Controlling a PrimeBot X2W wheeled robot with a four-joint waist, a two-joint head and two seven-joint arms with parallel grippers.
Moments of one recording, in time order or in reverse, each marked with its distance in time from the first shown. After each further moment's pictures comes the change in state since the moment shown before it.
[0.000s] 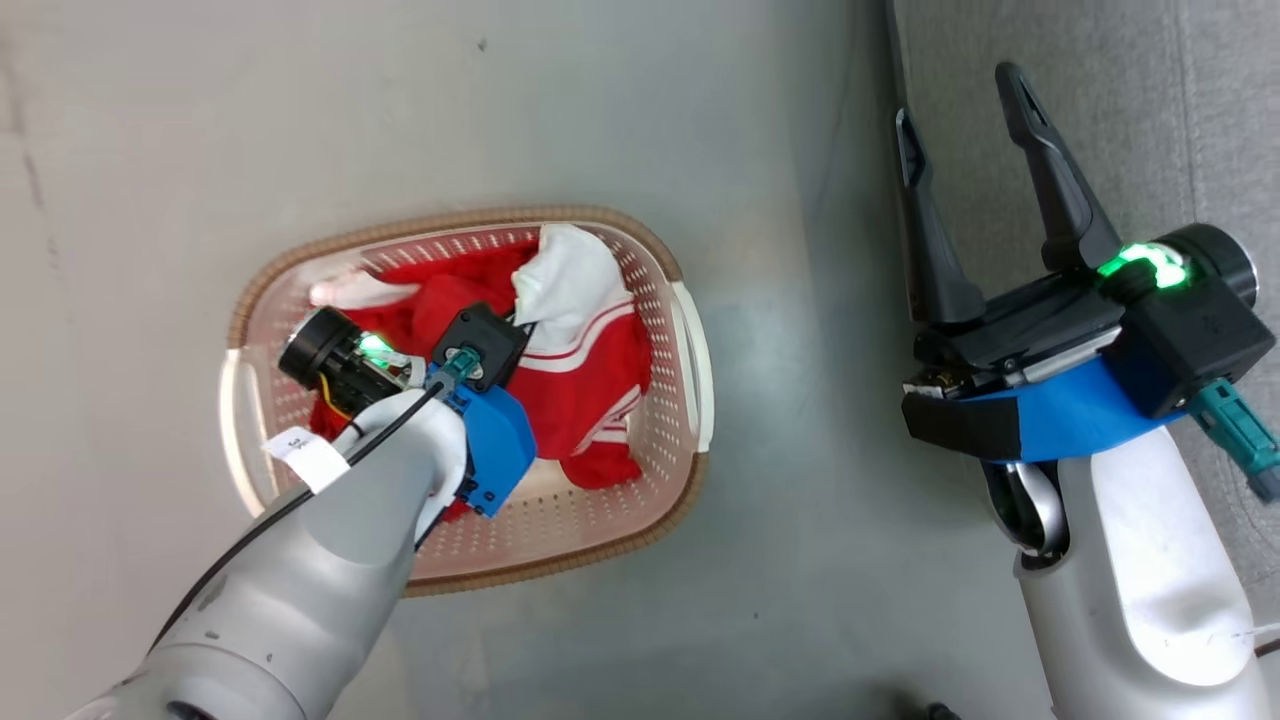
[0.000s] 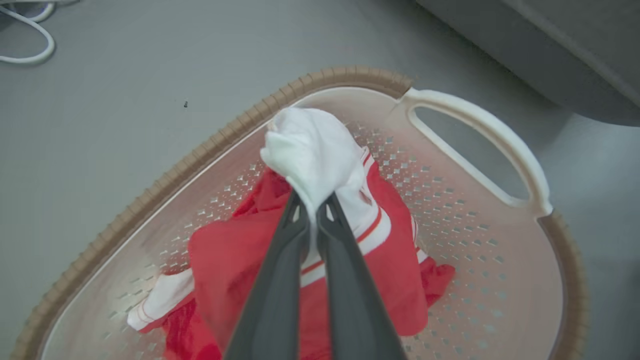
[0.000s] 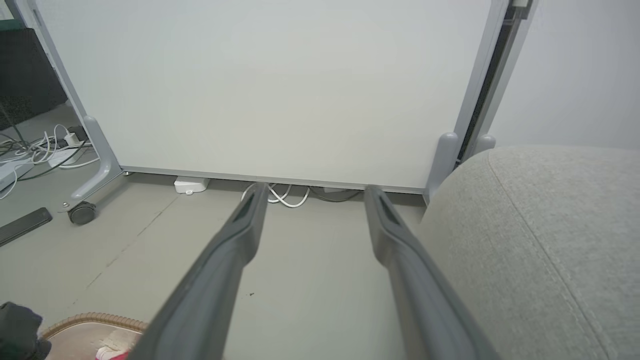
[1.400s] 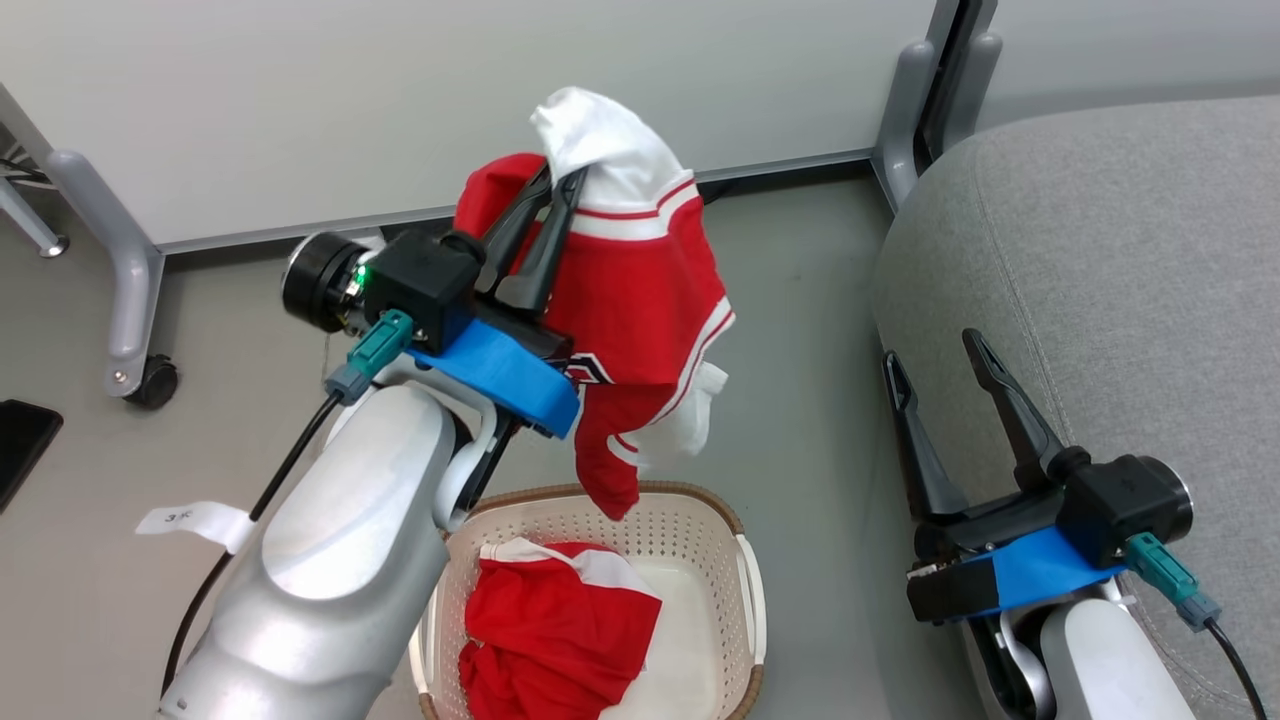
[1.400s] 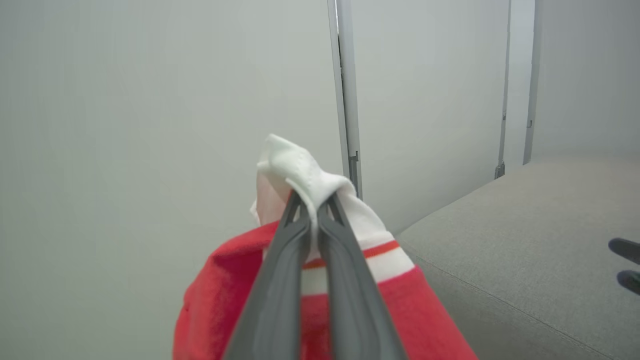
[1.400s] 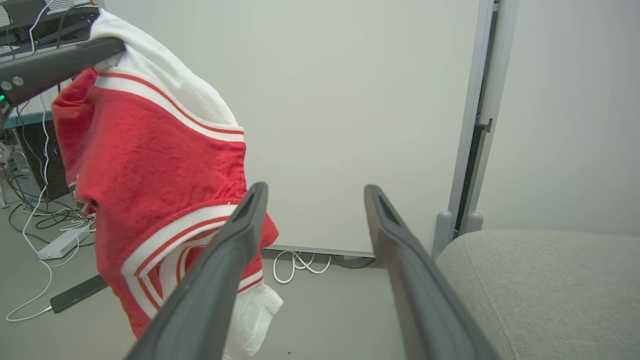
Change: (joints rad) left arm 0.217 0.024 0.503 -0.690 0.123 0.022 0.000; right arm 0.292 0.000 -0.023 0.102 0.036 0.001 0.000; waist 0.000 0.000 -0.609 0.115
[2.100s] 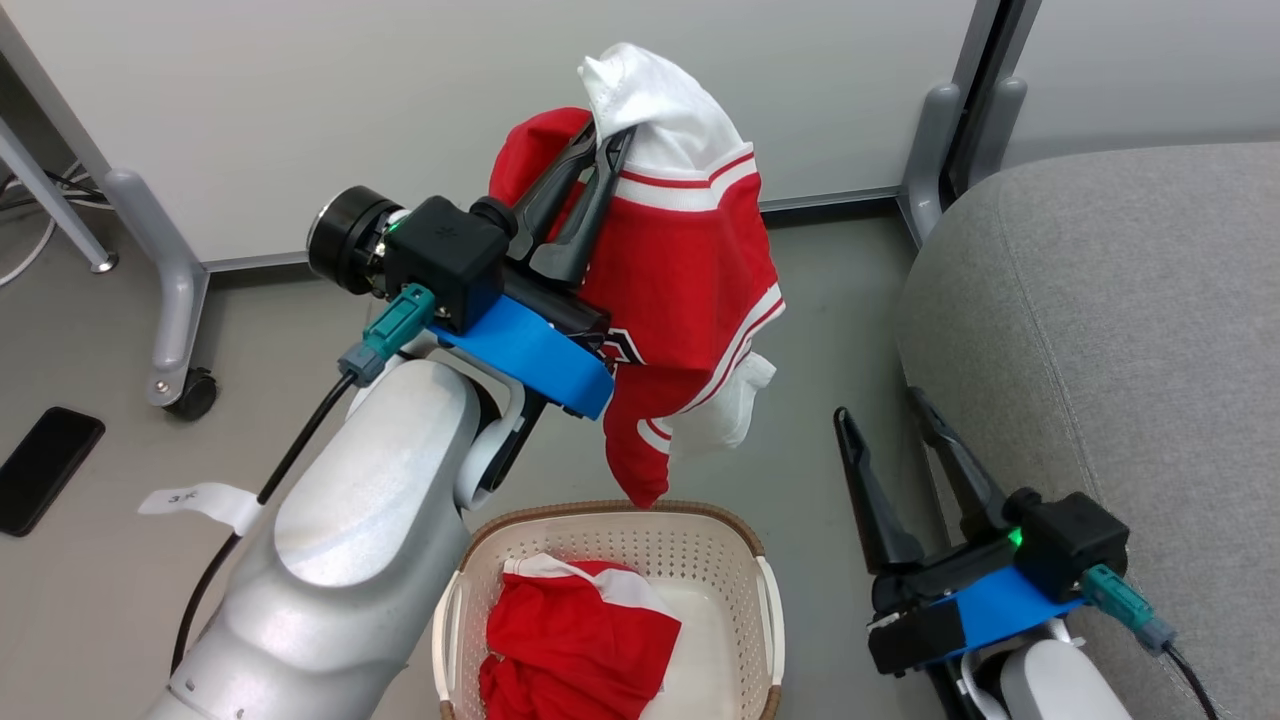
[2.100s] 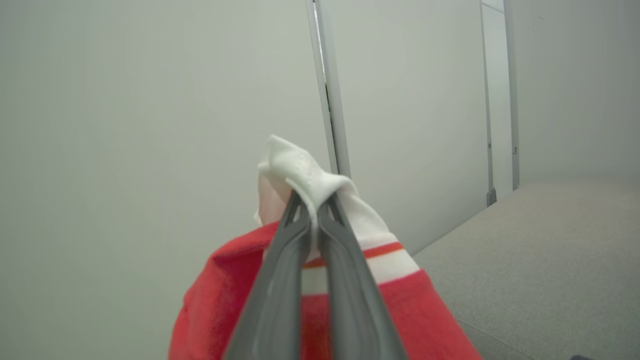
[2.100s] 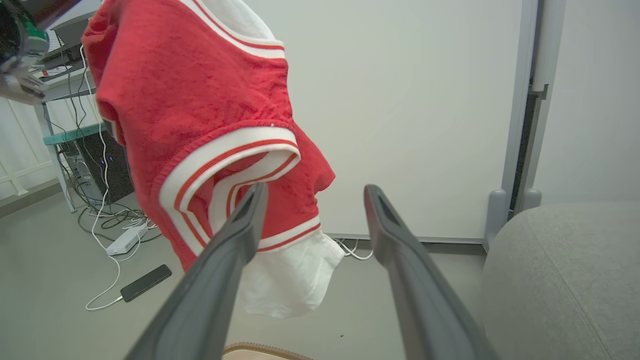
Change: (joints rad) left arm -0.045 -0.012 -0.030 -0.076 -0.026 -0.008 0.017; right arm 0.047 0.000 0.073 0.033 0.105 0.000 0.000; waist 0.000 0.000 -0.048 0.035
